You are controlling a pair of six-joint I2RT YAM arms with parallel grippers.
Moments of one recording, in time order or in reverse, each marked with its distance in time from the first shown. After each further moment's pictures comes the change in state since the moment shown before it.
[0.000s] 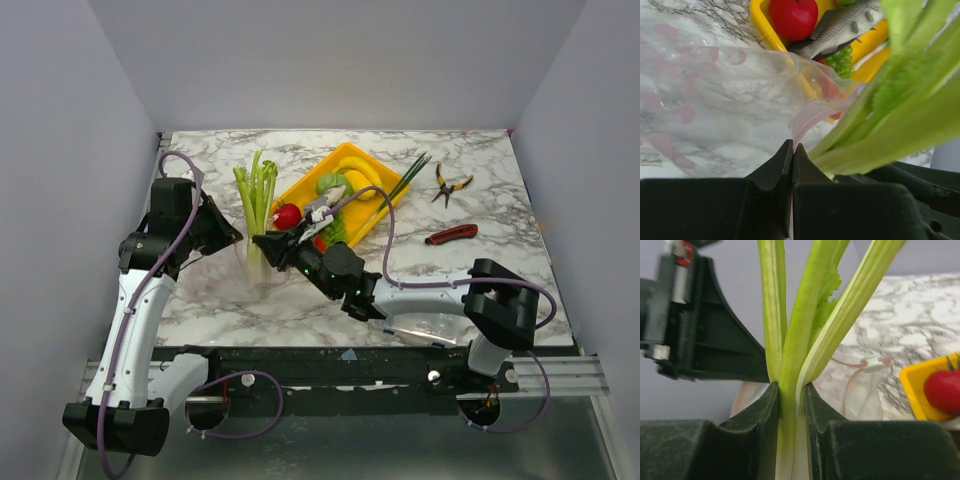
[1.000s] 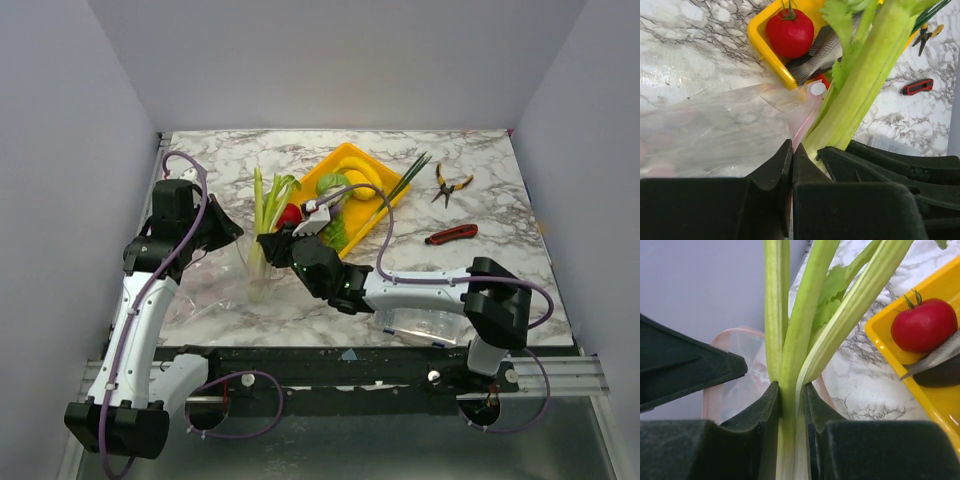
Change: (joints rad) left arm 0.002 -0.019 -0.067 0.134 -0.016 0.058; right arm 0.027 0.038 0.203 -0.565 0.249 0.354
